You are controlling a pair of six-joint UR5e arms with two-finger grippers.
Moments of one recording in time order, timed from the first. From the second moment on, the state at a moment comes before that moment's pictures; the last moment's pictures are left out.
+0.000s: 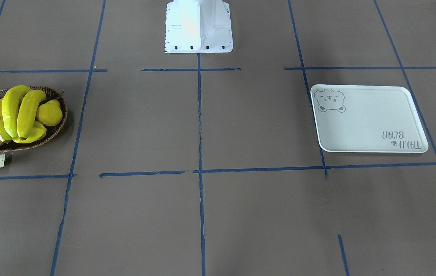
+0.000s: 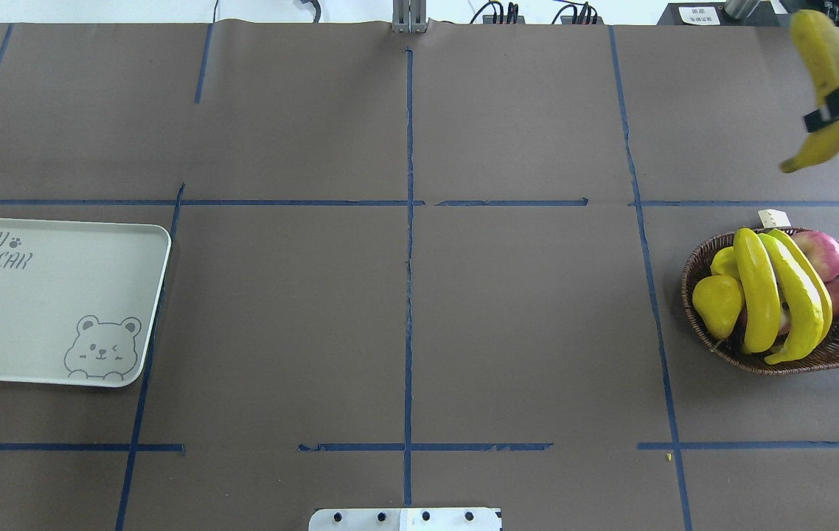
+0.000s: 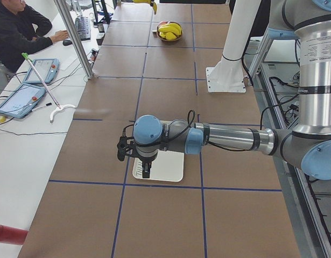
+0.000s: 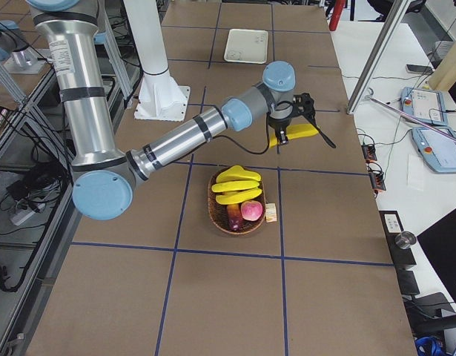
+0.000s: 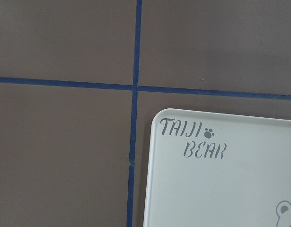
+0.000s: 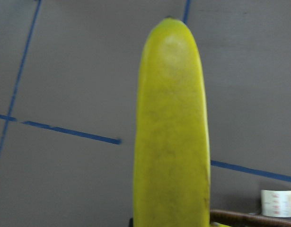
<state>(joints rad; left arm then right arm) -1.61 -1.47 -1.77 -1.65 -2.49 -0.12 1.24 -1.32 1.94 -1.51 2.44 0.57</state>
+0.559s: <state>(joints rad) -1.39 -1.58 -1.75 -2.03 -2.51 -0.70 0.78 -1.03 1.99 -1.48 2.14 1.18</state>
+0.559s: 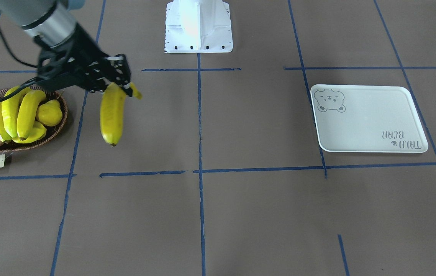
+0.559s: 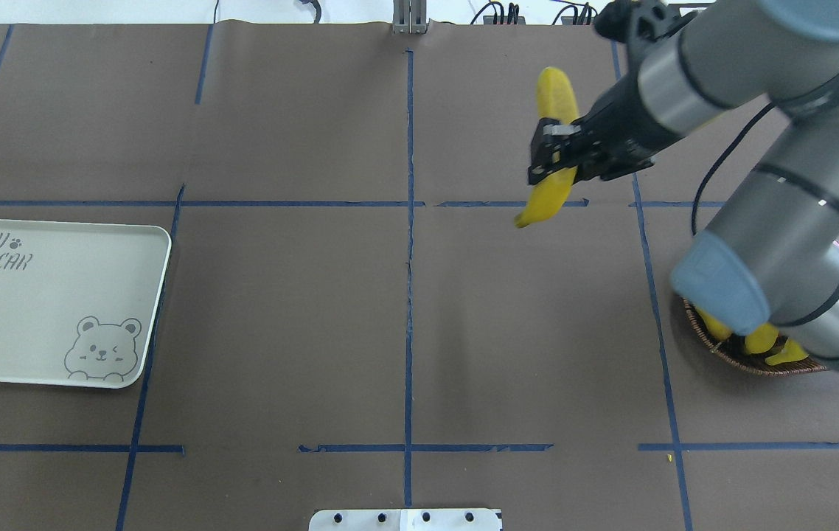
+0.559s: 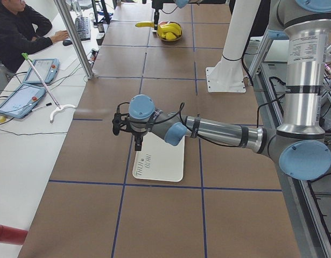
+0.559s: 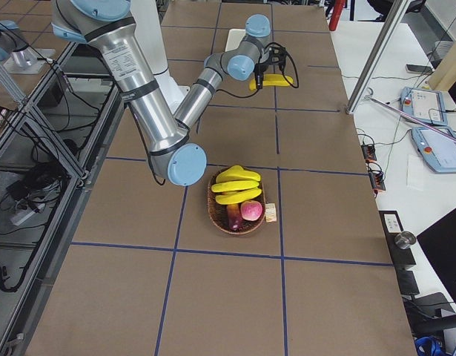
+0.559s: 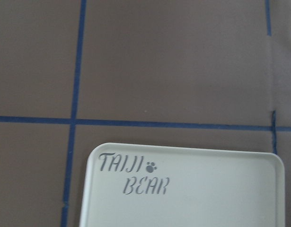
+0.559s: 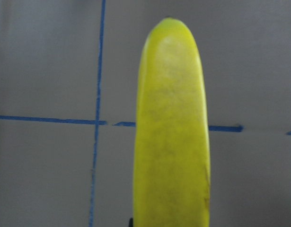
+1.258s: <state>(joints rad) -0.99 -1.86 -1.75 -2.48 -2.36 -1.61 0.46 -0.99 1.98 -1.18 1.82 1.43</state>
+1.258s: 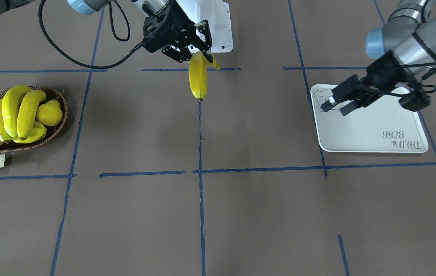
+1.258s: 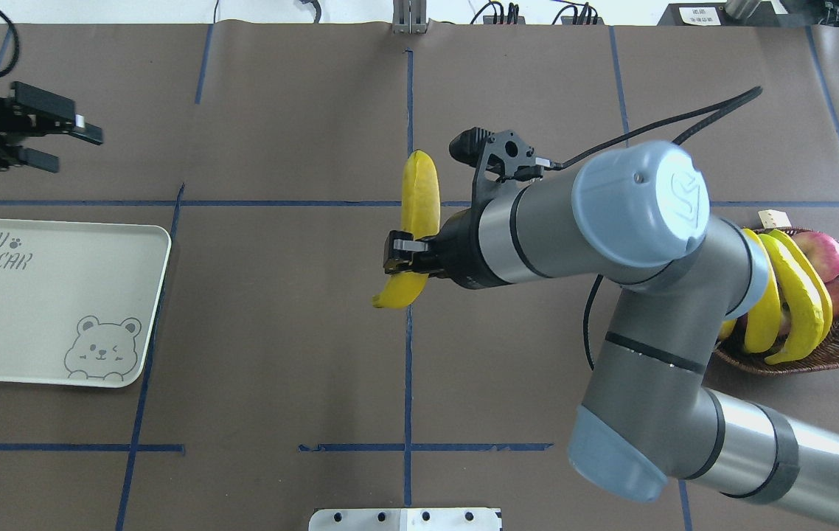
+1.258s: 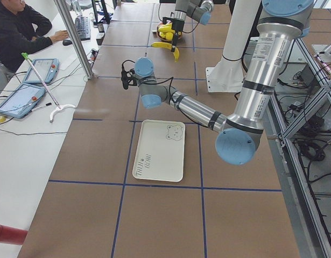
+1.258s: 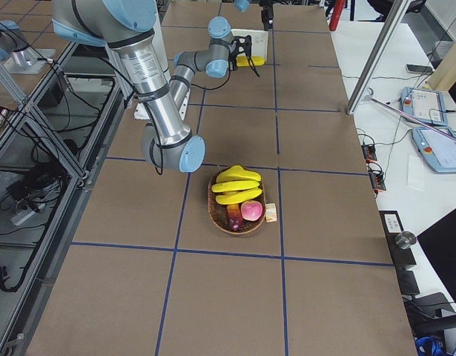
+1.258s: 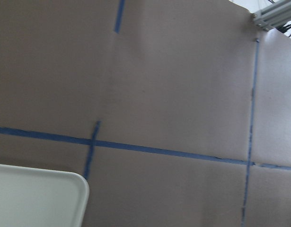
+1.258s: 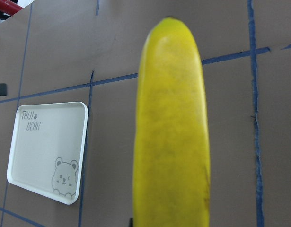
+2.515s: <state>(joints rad) -0.64 -2.11 -1.76 -2.55 -2.13 -1.96 0.42 -0.97 1.97 -1.16 1.80 1.44</state>
